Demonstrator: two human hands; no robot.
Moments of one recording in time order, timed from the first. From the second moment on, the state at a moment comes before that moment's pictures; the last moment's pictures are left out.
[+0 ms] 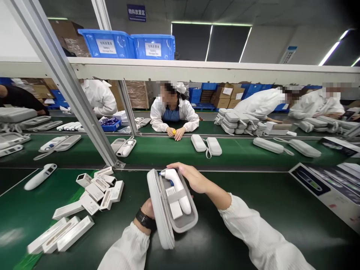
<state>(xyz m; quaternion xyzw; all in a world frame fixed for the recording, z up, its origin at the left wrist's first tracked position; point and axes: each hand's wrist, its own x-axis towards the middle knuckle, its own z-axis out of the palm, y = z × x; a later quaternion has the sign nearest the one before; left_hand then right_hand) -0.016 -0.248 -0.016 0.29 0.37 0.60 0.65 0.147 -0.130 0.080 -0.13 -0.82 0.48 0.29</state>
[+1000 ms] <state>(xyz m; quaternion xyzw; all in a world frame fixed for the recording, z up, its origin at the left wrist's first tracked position) -0.026 -0.245 -0.009 0.31 0.20 0.54 0.76 0.134 -0.130 0.055 -0.11 -0.78 0.48 0.39</state>
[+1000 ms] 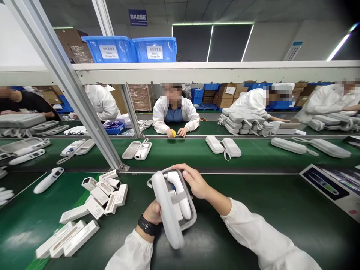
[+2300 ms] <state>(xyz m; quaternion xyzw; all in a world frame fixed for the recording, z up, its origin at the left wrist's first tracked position) -0.015 -0.220 0.013 0.11 0.39 0.83 0.37 0.083 -0.180 -0.040 -0.30 -0.67 0.56 0.38</state>
